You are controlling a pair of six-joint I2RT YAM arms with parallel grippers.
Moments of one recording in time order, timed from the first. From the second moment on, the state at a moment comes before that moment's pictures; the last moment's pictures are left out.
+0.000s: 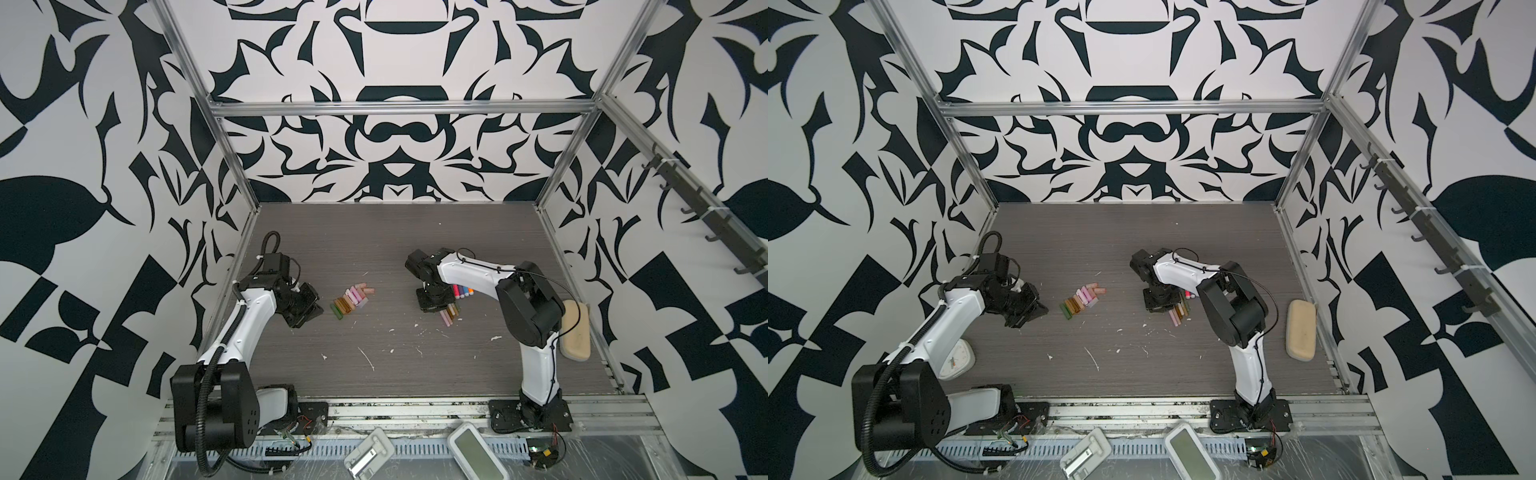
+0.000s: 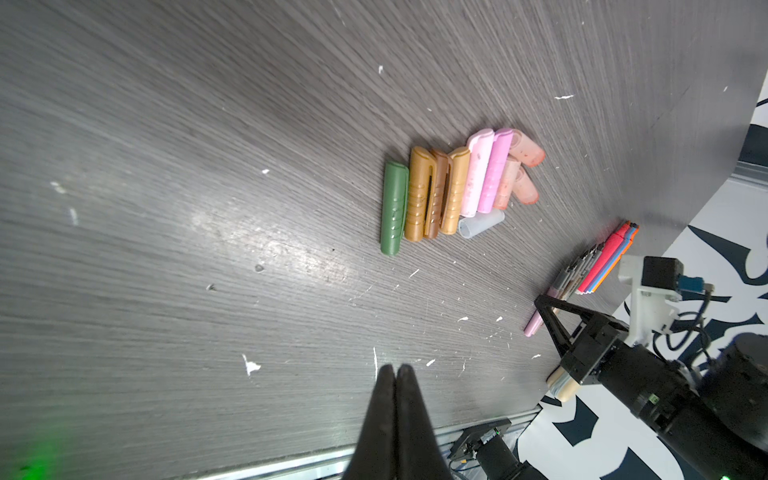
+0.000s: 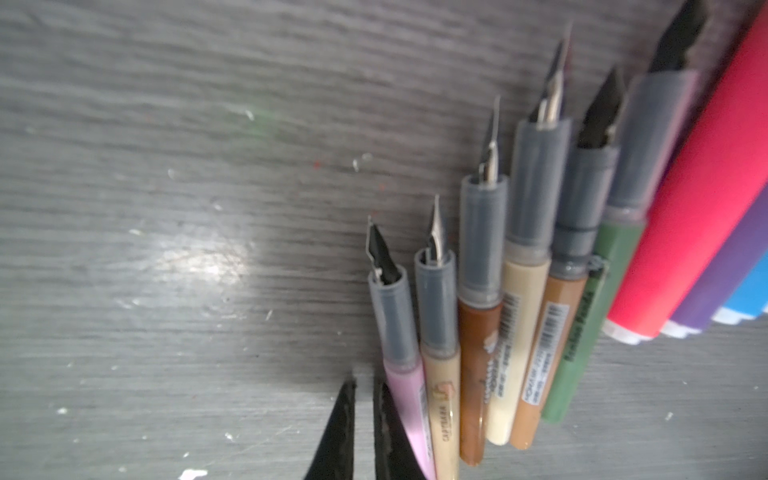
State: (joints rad) left arm 0.01 1.26 0.86 -0.91 0.47 -0.68; right arm 0.66 2.01 1.41 -1.00 0.08 0.52
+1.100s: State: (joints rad) left arm 0.01 0.76 0.18 0.12 -0.18 -0.42; right arm 0.49 1.08 0.29 0.18 0.74 0.17
